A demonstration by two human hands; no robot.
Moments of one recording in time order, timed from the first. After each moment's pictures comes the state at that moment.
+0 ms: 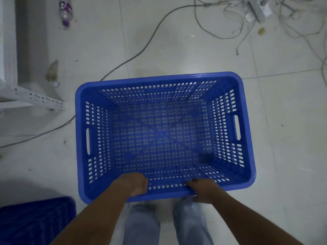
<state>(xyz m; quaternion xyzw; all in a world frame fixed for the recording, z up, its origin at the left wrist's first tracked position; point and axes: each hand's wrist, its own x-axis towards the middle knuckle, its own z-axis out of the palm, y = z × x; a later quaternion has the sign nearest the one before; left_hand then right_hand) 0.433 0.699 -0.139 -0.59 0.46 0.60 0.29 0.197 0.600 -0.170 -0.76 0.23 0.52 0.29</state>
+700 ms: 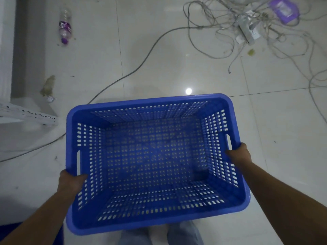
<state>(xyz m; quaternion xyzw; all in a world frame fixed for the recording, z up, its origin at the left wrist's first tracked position) 0.553 0.740 -0.162 -0.90 -0.15 0.39 -0.16 0.177 0.421 -0.162 -0.51 0.78 0.11 0.36</state>
